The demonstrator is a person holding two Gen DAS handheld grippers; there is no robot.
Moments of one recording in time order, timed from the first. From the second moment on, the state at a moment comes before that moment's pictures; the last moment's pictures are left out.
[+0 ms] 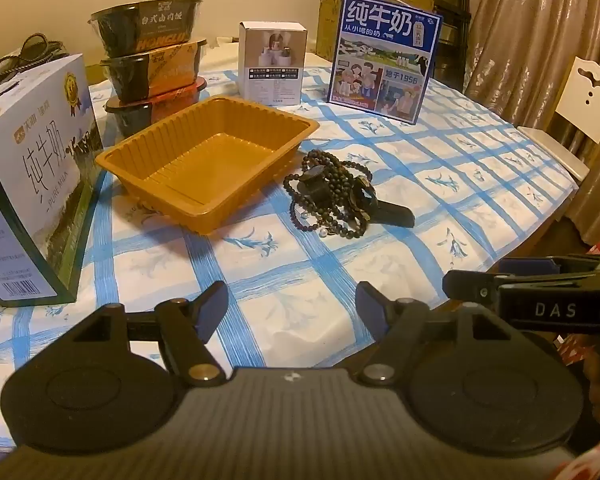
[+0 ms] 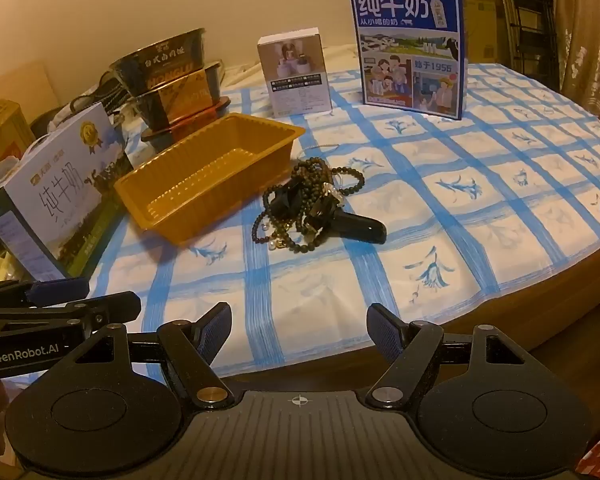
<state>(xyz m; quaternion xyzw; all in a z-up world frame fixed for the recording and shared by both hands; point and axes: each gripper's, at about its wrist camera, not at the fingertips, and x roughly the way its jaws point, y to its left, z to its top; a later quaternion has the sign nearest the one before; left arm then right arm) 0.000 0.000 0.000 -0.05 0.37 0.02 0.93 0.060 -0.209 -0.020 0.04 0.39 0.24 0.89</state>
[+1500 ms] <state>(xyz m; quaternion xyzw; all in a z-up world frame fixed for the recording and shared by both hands) 0.004 -0.007 -0.003 -0.05 0.37 0.02 0.93 0.061 -0.210 -0.019 0.04 0.39 0.24 0.89</state>
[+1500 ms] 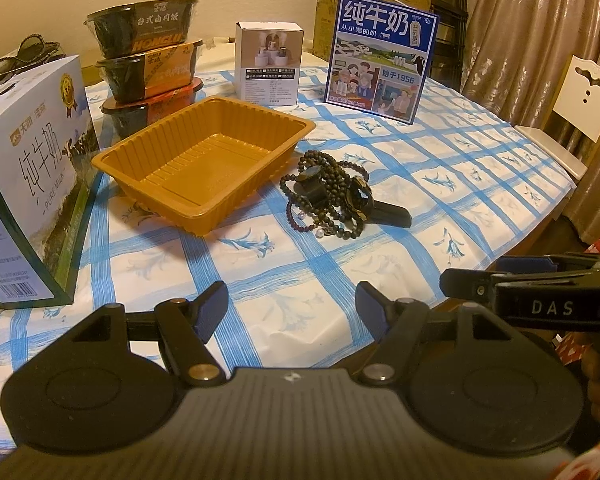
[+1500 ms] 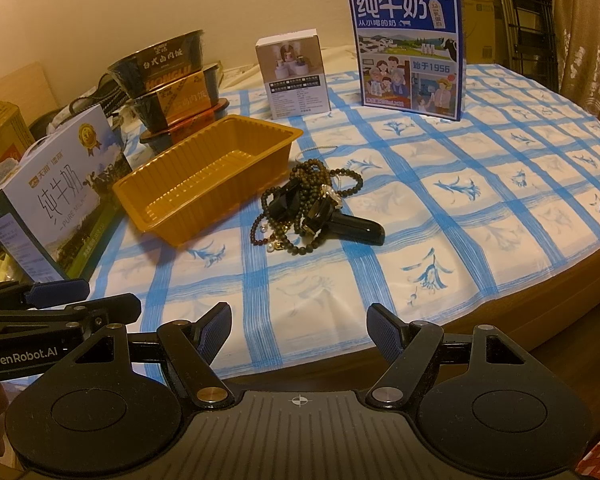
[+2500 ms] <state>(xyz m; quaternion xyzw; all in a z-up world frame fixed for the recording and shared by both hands) 0.004 -0.008 -0.002 -0.05 0.37 0.02 0.93 0.062 -0.209 -0.019 0.04 0.39 0.24 0.89</state>
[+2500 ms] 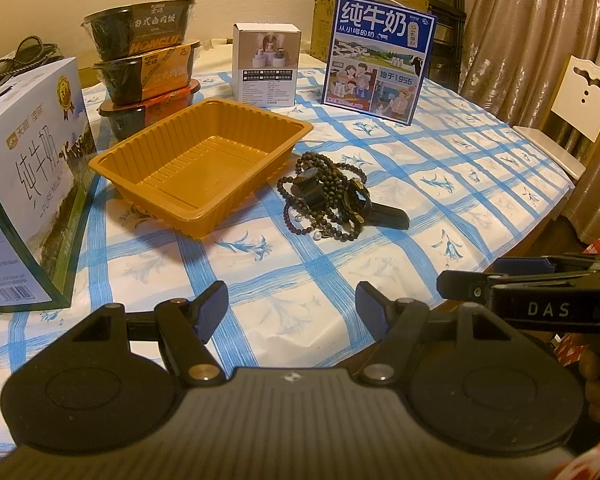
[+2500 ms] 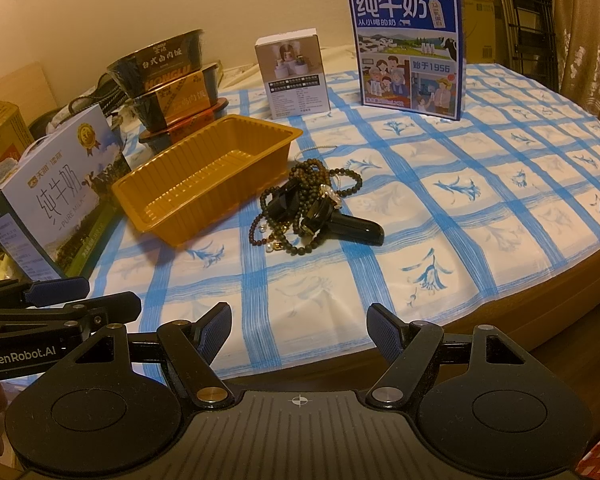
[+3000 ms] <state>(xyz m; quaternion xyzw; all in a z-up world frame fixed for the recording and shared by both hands) 0.008 -0.008 0.002 -0.05 0.37 0.02 0.93 0.068 -0.207 -0.022 0.04 0.39 0.24 0.89</state>
